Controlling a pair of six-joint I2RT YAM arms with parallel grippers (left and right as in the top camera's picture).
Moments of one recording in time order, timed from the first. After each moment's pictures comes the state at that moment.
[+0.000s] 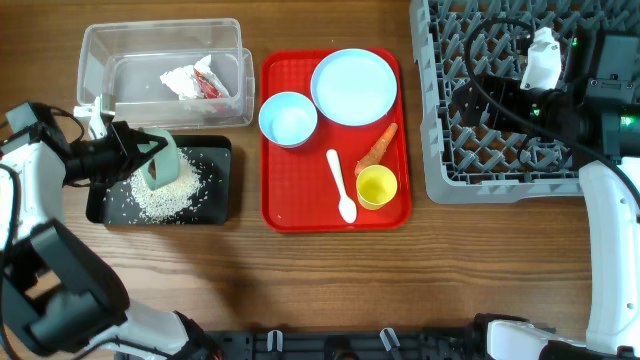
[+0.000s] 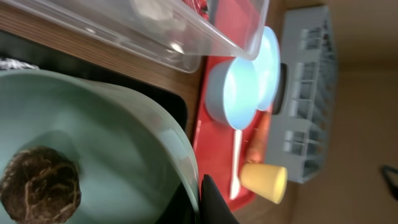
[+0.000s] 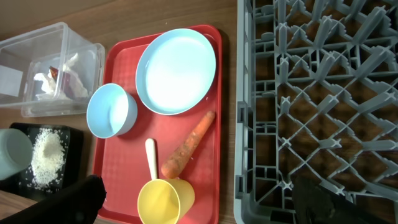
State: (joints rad) left arm 0.54 1.75 1.25 -0.97 0.93 0.09; right arm -0.09 1.40 1.50 -1.03 -0.39 0.09
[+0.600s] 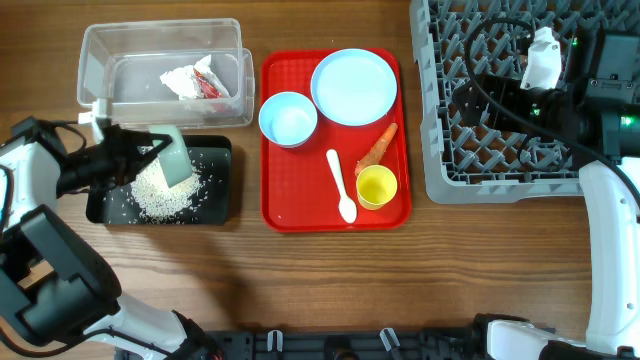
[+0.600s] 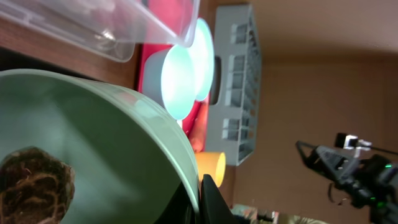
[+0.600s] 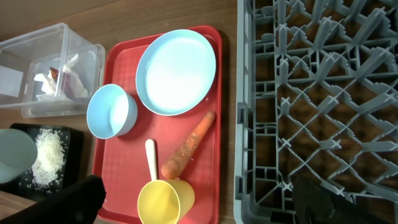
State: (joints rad) left arm 0.58 1.81 1.25 -1.10 1.20 0.22; right arm -0.09 1.40 1.50 -1.03 -0.39 0.09
